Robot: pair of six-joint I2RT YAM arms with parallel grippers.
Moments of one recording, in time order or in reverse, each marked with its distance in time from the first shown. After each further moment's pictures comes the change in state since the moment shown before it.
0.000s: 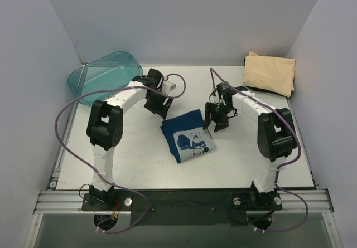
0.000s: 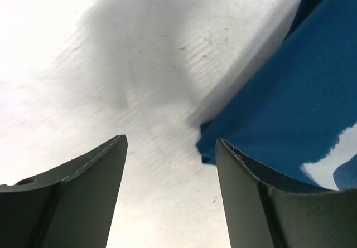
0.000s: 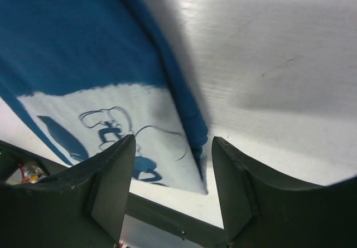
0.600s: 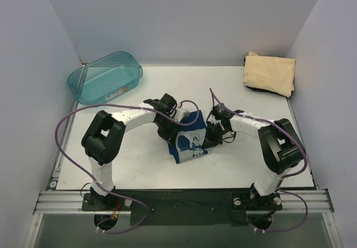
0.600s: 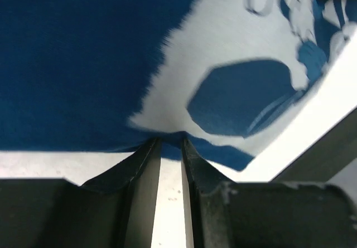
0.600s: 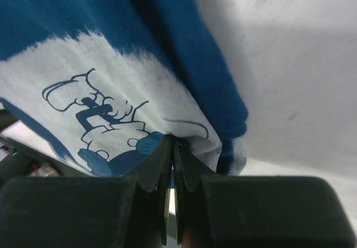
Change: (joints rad) left arm -0.212 -0.256 -0.411 0.130 0.158 -0.163; right arm 0.111 -0.188 -0.378 0.312 -0.018 0.233
